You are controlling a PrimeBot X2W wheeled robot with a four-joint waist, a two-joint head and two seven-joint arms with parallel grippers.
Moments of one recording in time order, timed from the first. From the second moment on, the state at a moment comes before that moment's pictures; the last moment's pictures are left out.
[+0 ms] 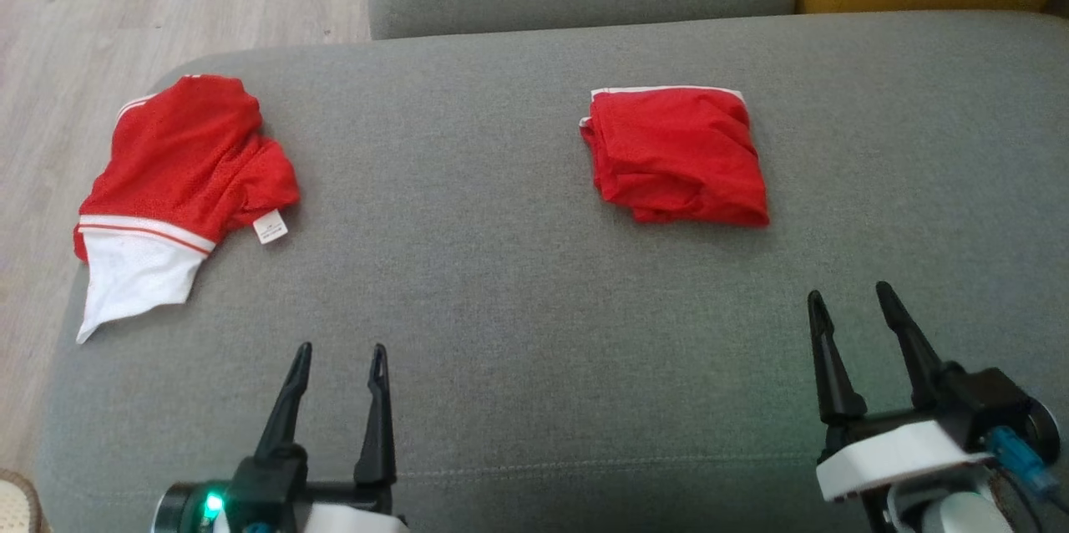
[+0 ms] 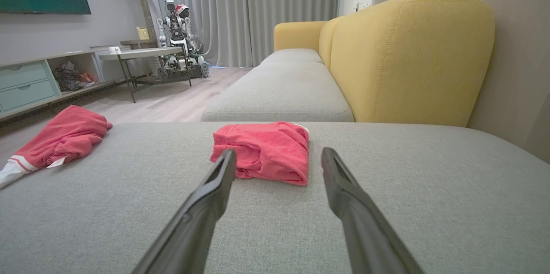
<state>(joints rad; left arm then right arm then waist) 0.21 0.11 -0.33 -0.09 -0.09 0.26 -0.26 0.06 -0.05 -0.01 0.09 0.09 0.13 -0.25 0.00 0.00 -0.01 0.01</state>
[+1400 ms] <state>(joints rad) 0.07 0.06 -0.34 -0.10 -0.04 0.20 -0.26 -0.36 -0.08 -0.12 0.48 0.13 0.13 -0.23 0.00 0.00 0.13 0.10</state>
